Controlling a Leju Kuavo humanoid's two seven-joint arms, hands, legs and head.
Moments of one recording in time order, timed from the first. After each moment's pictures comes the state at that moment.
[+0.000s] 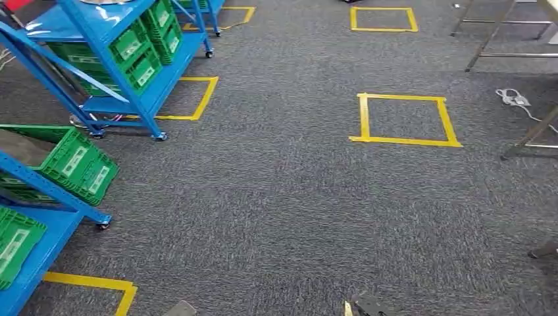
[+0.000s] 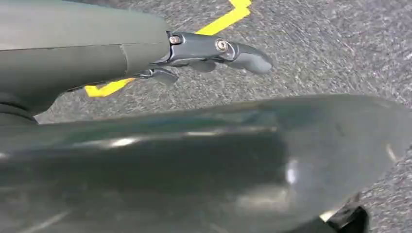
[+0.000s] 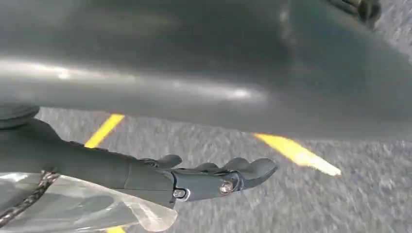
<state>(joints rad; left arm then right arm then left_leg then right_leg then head) -0.11 0.01 -0.68 -0.30 0.04 0.28 -0.15 -0.08 -0.05 0.55 -0.27 0.10 -0.08 -0.14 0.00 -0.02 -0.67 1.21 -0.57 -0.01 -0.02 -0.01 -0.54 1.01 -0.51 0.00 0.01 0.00</state>
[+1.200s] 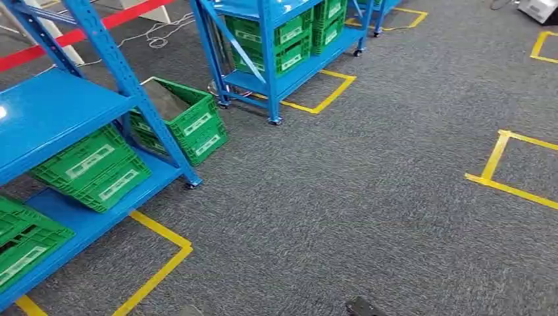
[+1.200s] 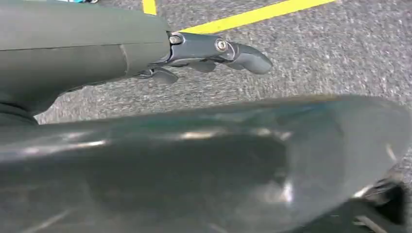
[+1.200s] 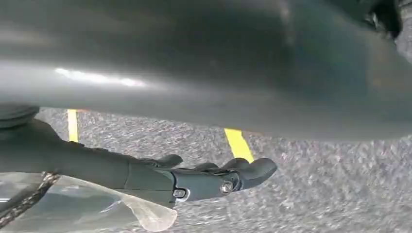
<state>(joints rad) -0.11 0.00 -0.75 -0.30 0.02 0.27 -0.11 -0.09 -0.04 0.59 -0.26 0.08 -0.04 -0.11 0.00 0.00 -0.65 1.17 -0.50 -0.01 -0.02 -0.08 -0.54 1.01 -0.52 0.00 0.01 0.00</state>
